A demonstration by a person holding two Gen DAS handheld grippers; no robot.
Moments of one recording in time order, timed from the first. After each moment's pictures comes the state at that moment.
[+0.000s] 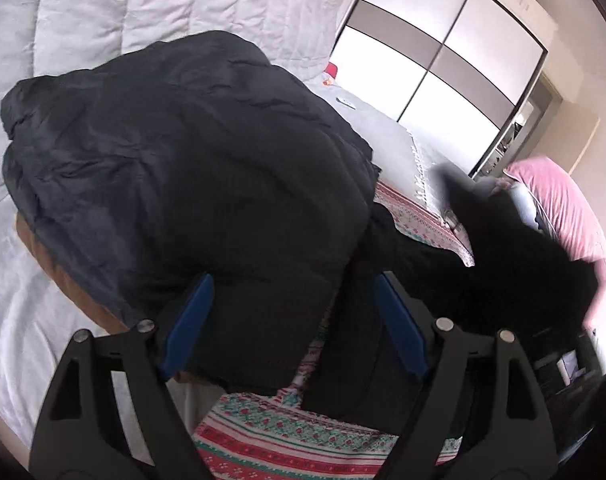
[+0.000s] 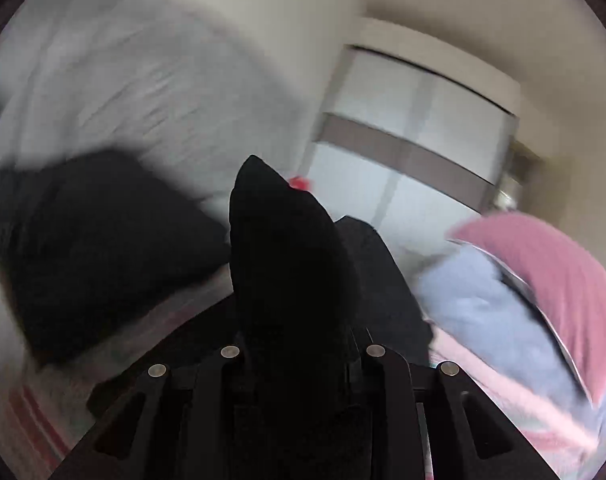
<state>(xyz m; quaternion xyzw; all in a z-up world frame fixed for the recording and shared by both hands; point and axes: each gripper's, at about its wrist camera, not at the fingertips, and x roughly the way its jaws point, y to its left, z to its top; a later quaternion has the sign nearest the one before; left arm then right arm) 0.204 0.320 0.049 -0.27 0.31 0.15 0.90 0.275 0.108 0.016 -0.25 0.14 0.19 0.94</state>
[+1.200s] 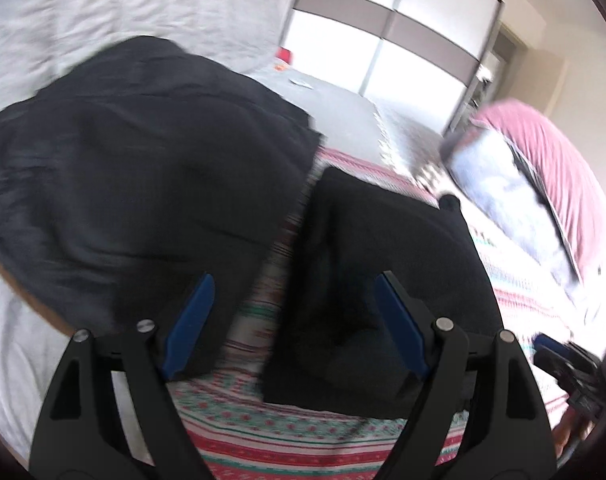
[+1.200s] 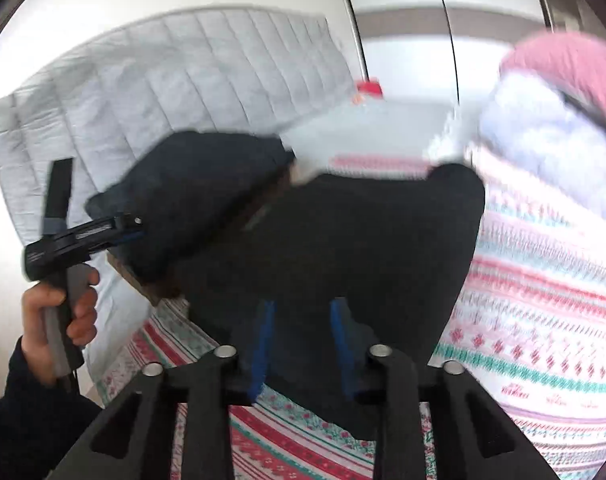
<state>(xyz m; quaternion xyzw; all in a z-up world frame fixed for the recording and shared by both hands) 0.229 0.249 0.044 -0.19 0.34 0.08 0.92 0.331 -0.066 0.008 -0.03 0.38 0.35 0.86</state>
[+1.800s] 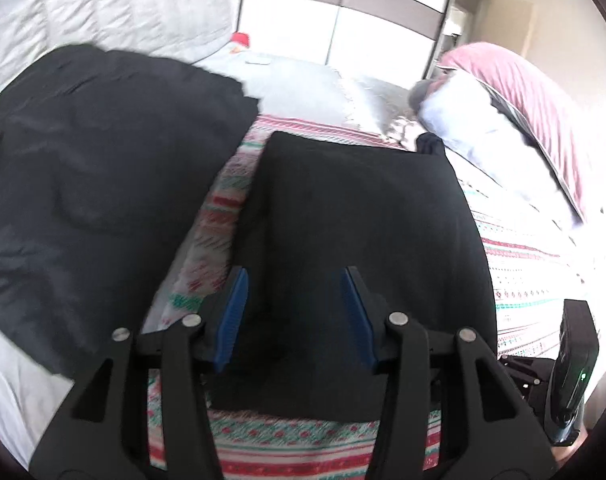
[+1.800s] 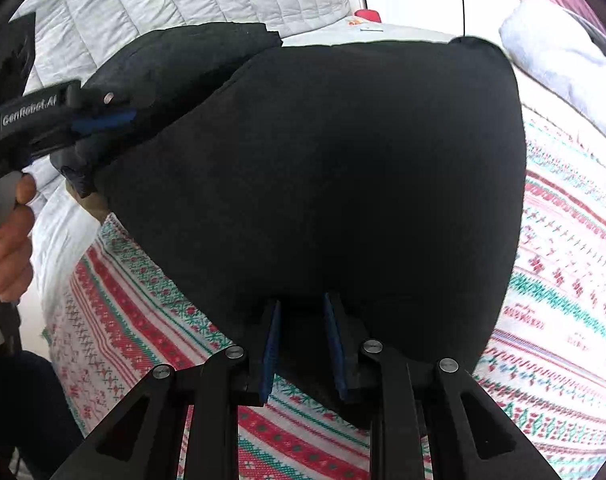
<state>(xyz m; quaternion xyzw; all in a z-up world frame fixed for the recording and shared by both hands) 0.257 0.197 0.028 -0.12 0.37 0.04 0.92 0.343 -0.018 -0.084 -0.09 0.46 0.33 0.82</state>
